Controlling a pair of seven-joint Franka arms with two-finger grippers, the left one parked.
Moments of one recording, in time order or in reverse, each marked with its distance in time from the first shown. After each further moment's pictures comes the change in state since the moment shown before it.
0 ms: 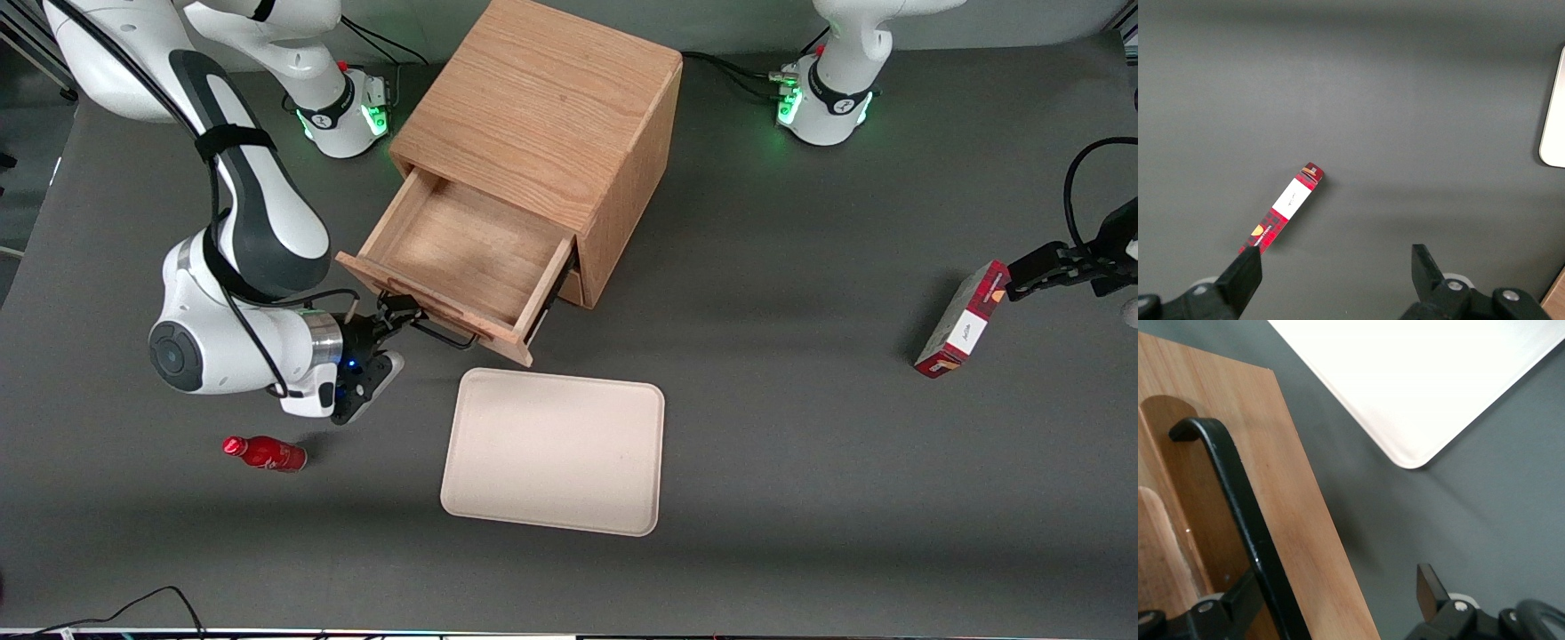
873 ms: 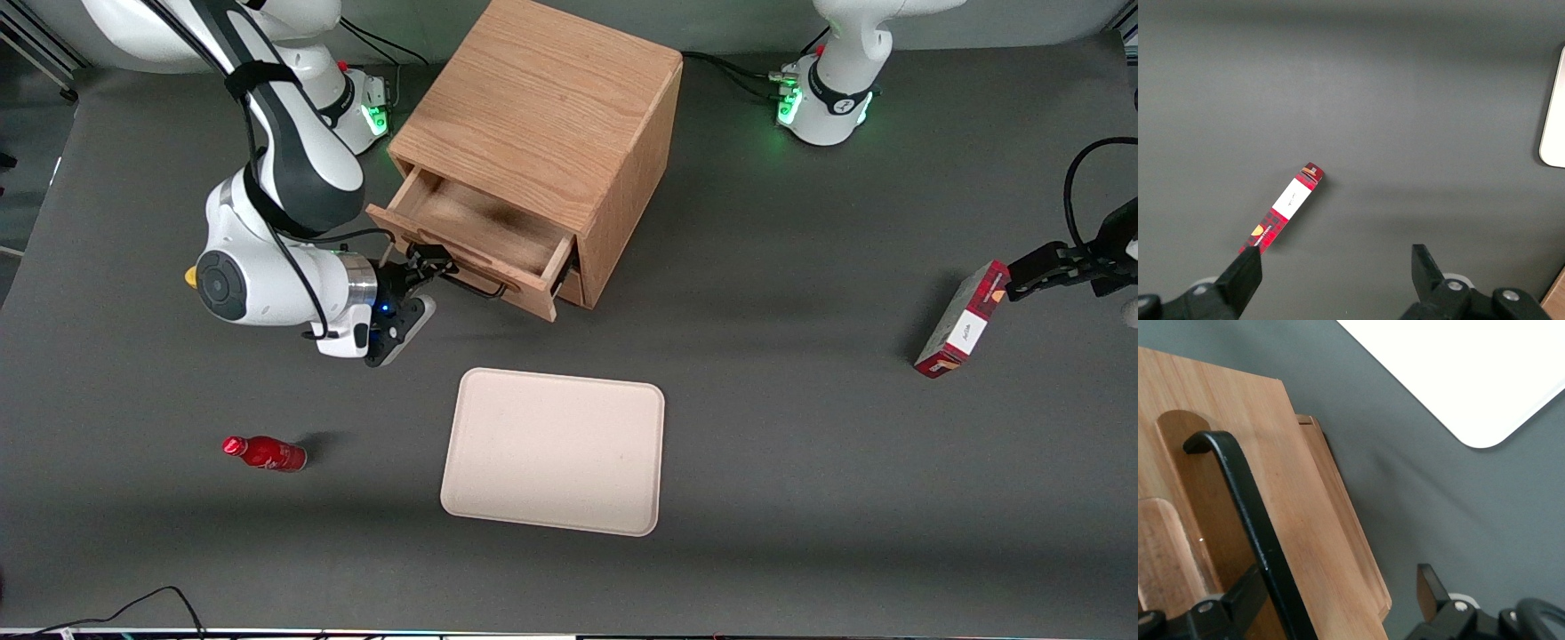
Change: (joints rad) arm 0.000 -0.178 0.076 -0.262 0.101 0.118 0.039
